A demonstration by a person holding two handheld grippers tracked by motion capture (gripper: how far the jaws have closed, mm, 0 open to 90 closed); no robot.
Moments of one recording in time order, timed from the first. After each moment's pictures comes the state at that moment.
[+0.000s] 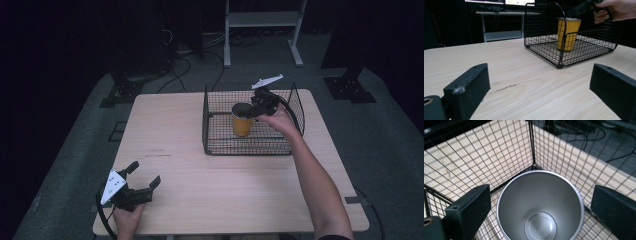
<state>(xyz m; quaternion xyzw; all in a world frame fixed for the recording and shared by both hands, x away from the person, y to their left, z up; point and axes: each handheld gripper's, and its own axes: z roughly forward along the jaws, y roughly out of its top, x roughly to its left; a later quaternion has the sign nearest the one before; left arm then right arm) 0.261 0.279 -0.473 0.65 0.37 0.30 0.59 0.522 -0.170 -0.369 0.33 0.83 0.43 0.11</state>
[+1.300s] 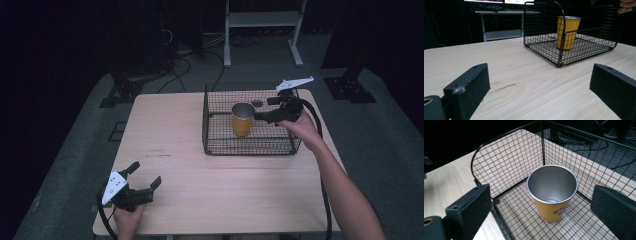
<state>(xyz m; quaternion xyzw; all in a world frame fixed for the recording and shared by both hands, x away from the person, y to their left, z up) 0.261 0.276 -0.473 0.66 0.37 0.30 0.59 0.462 -0.218 -0.332 0.32 0.81 0.47 0.10</state>
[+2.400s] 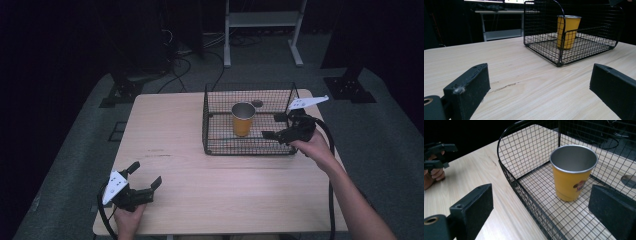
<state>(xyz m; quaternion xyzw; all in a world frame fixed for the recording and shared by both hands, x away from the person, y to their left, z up) 0.261 0.275 -0.473 0.66 0.36 0.30 0.58 0.406 -0.241 -0.346 0.31 0.81 0.49 0.08</state>
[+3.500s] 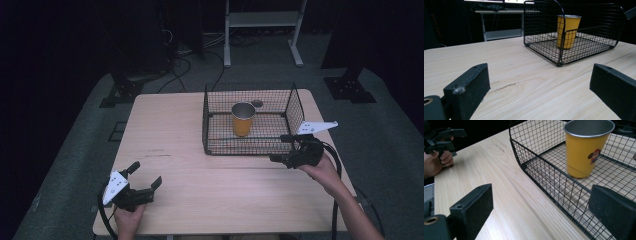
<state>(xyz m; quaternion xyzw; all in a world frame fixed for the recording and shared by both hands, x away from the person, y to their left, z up) 0.261 0.275 -0.473 0.66 0.36 0.30 0.58 0.355 -0.258 -0.383 0.31 0.81 0.49 0.07</state>
